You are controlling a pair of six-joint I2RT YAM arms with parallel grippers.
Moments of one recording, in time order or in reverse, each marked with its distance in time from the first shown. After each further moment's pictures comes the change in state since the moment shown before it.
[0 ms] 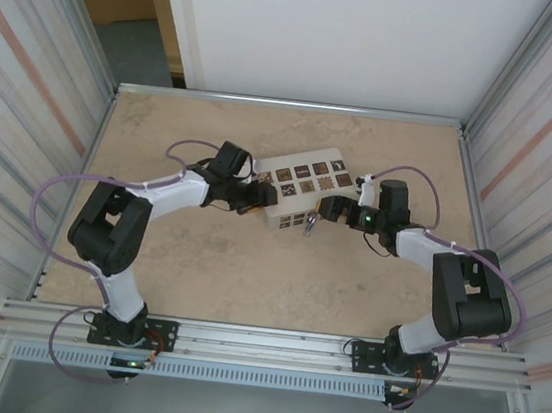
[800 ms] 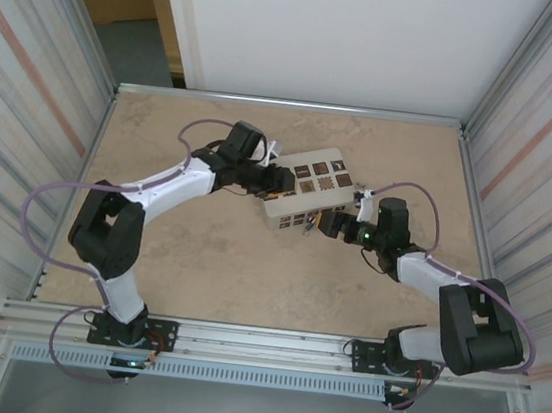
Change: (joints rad) left arm -0.057 0.016 0.232 -0.077 0.106 0.020; right arm 0.069 -0.158 -0.179 0.125 0.031 0.086
